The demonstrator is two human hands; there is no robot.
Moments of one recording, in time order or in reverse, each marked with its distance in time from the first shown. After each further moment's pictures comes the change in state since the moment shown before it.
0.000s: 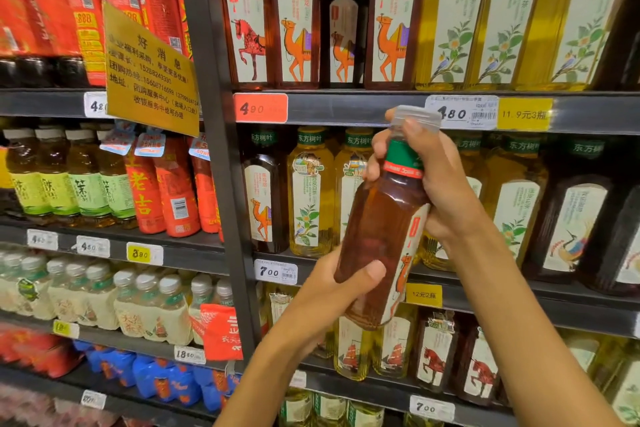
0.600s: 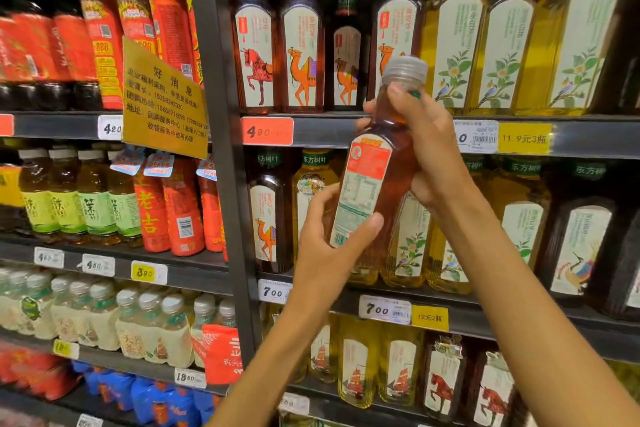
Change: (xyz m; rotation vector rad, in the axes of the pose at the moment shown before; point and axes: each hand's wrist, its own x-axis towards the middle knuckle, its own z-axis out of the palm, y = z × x) left_hand 0.028 0.041 0.003 0.097 0.326 0.279; right_hand 0.051 -0.015 0.008 -0.131 0.208 -0.103
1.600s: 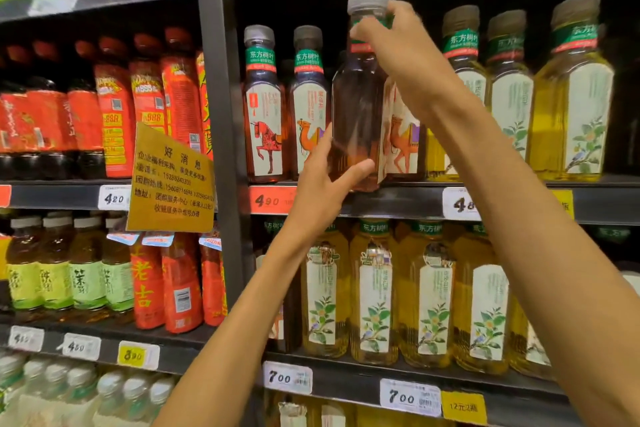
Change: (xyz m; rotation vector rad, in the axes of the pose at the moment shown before) left_hand 0.153 0.052 -0.027 0.338 -0.058 0.337; right_hand 0.123 -0.076 0.058 -0.654 0.048 -0.256
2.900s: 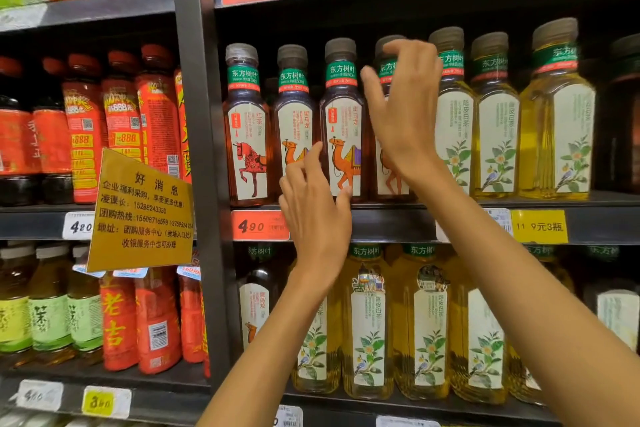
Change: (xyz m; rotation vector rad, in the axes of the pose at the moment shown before) left_hand 0.002 0.005 0.028 0.535 0.366 -0.003; right_hand -0.001 0.053 0.004 -0.647 0.488 -0.379
